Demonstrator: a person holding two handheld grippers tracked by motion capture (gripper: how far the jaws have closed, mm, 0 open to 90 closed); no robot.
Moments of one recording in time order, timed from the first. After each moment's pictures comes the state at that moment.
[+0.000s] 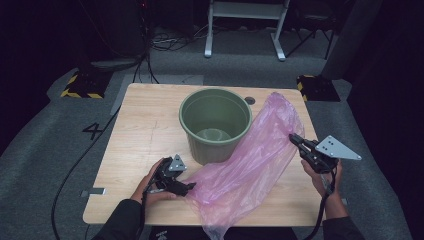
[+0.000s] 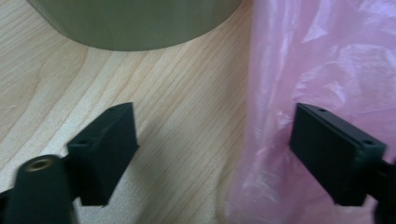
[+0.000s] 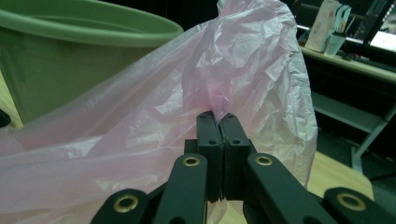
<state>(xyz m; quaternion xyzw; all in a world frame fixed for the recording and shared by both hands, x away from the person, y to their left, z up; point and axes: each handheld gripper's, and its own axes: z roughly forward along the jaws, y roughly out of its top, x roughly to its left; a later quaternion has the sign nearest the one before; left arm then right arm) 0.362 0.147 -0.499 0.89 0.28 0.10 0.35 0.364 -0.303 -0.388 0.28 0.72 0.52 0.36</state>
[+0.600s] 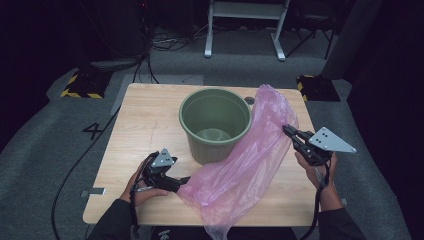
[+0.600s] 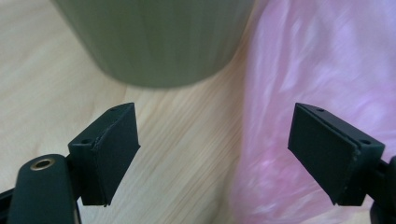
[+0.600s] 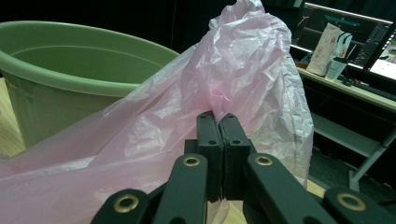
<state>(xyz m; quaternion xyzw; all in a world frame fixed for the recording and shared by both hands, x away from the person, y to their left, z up) 0.349 0.173 -0.451 0.85 0.28 0.12 0.43 0.370 -0.277 -0.361 0.25 0.72 0.53 0.37</state>
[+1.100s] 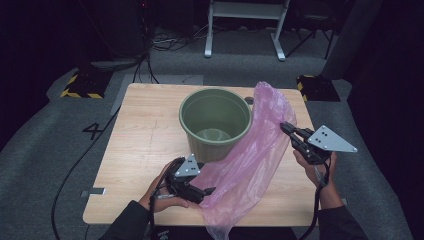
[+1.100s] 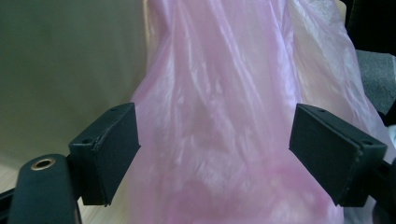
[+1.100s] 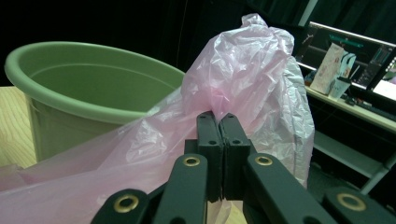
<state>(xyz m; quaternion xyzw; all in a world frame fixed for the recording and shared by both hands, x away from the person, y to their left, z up) 0.322 0.097 -0.423 0.87 0.21 0.09 0.44 0.364 -0.266 -0.344 0.21 0.72 0.54 0.38</state>
